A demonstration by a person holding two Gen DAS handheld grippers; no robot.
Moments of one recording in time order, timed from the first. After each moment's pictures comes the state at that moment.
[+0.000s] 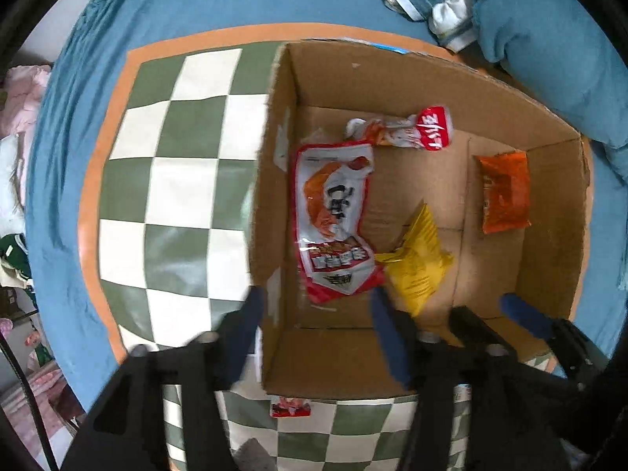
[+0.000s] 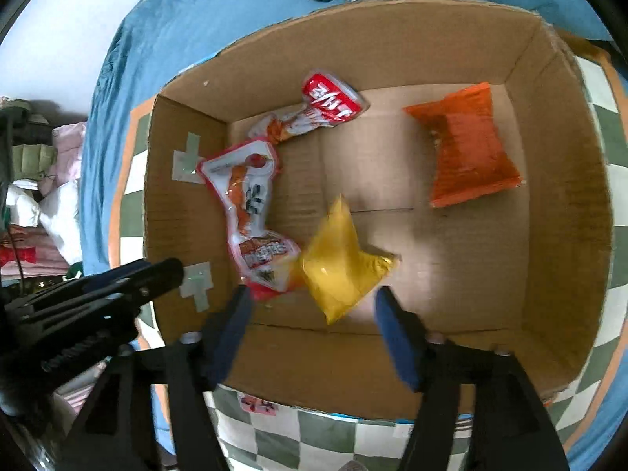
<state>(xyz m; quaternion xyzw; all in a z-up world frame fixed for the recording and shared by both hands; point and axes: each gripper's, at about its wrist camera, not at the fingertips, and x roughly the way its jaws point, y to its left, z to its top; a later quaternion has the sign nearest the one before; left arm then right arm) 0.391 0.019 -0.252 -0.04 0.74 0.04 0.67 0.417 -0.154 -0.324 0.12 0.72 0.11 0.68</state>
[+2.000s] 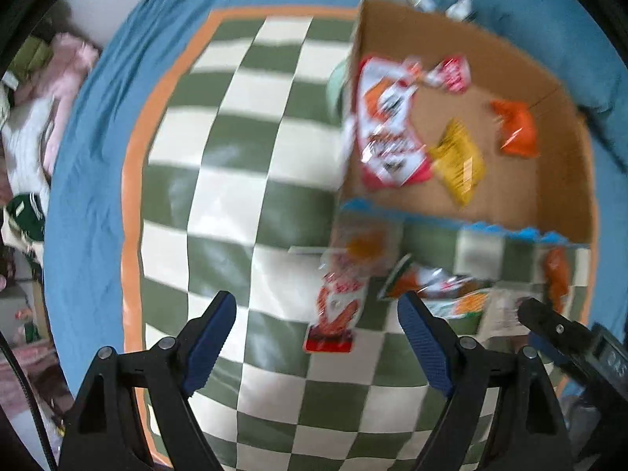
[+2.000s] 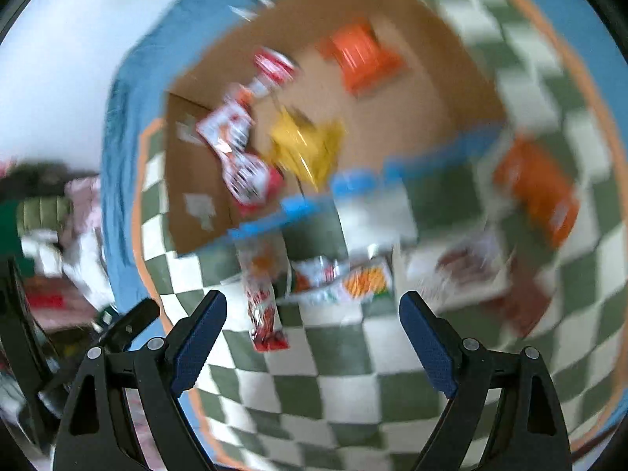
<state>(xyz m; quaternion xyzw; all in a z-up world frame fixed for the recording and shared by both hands) 0.230 0.047 -0.247 -0.05 0.69 0.08 0.72 0.251 -0.224 -0.303 0.28 0.70 0.03 0.66</state>
